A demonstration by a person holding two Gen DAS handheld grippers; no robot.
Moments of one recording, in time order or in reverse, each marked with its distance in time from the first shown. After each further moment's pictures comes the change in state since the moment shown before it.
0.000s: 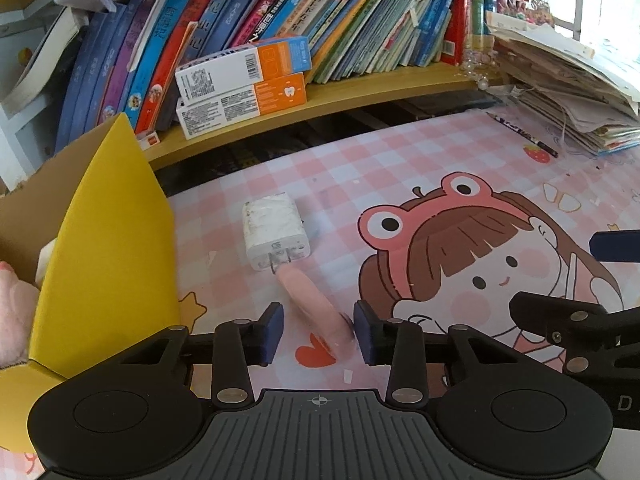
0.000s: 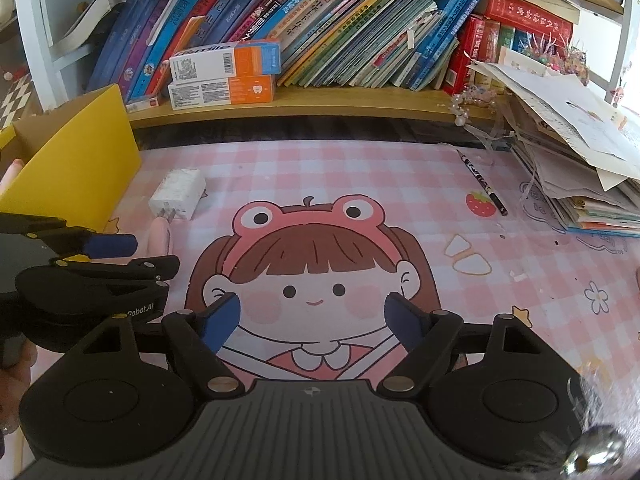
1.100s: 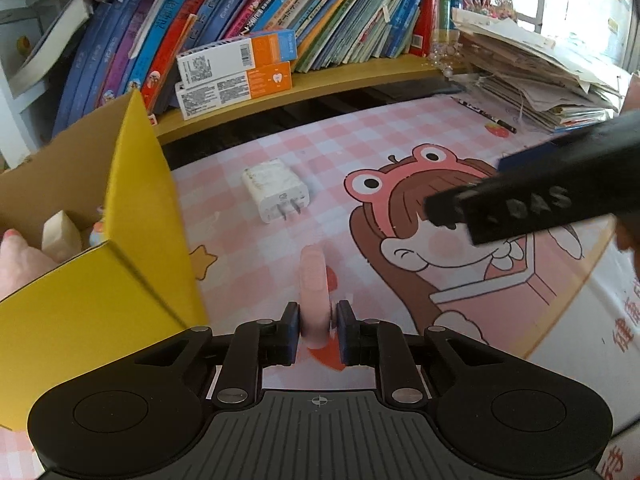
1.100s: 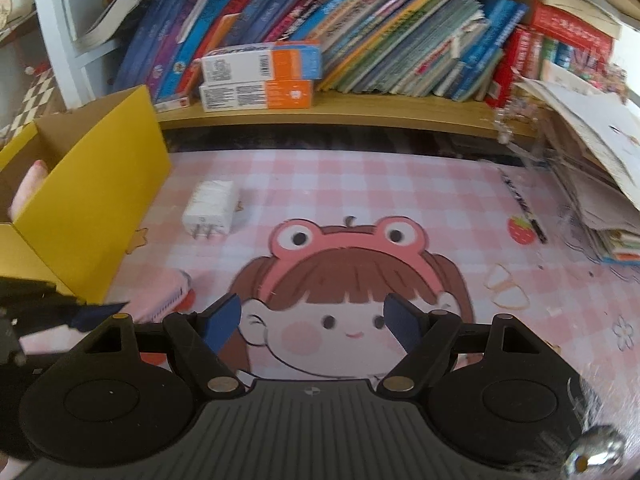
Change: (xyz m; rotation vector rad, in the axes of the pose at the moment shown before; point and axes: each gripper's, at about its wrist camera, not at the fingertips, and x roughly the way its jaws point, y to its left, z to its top) left arm -0.038 0.027 -0.035 0.039 0.007 -0.103; right arm 0.013 0.021 0.029 -0.061 0.026 0.100
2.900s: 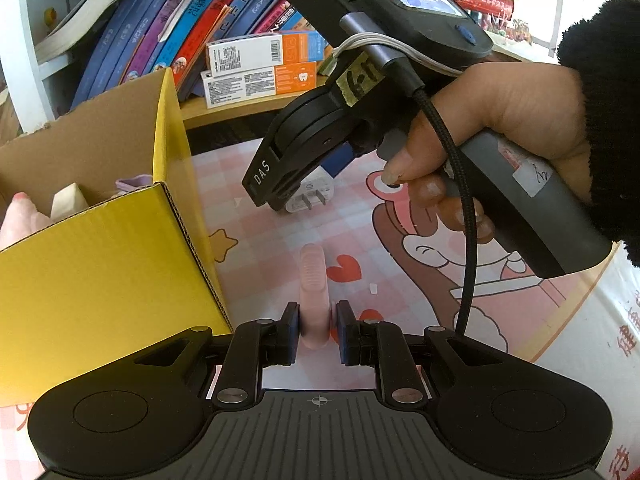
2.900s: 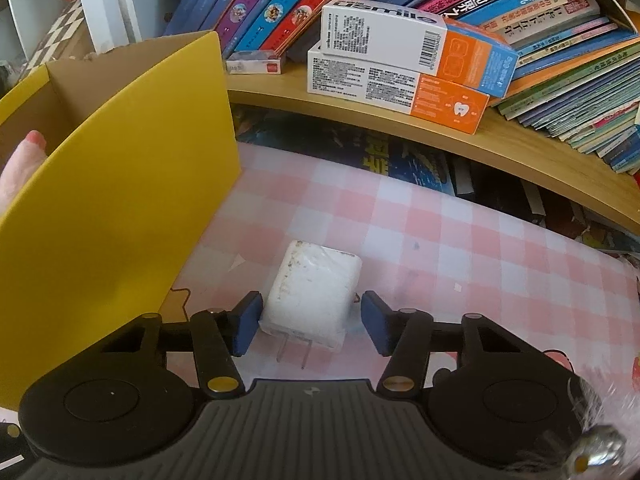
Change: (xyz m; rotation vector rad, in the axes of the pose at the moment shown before) left arm -0.002 0.024 -0.015 -0.074 -0.039 -0.016; right arm 0.121 0.079 0.072 -0.212 0.119 0.125
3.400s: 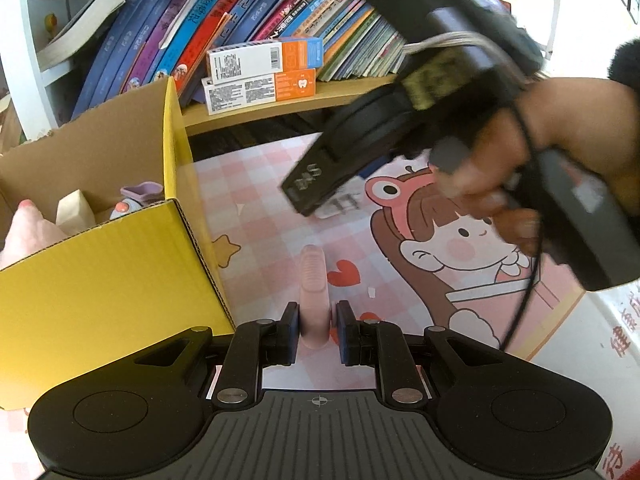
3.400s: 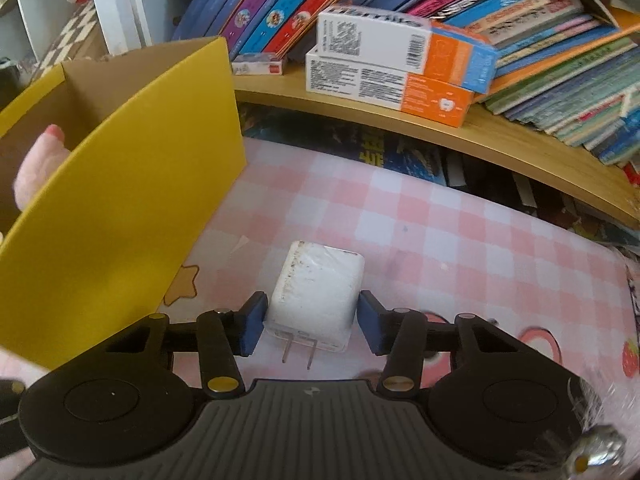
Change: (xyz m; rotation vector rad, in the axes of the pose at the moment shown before) left arm -0.012 0.000 0.005 0.008 -0.009 -0.003; right arm -0.033 -0.008 -0.018 0.014 -0.012 0.002
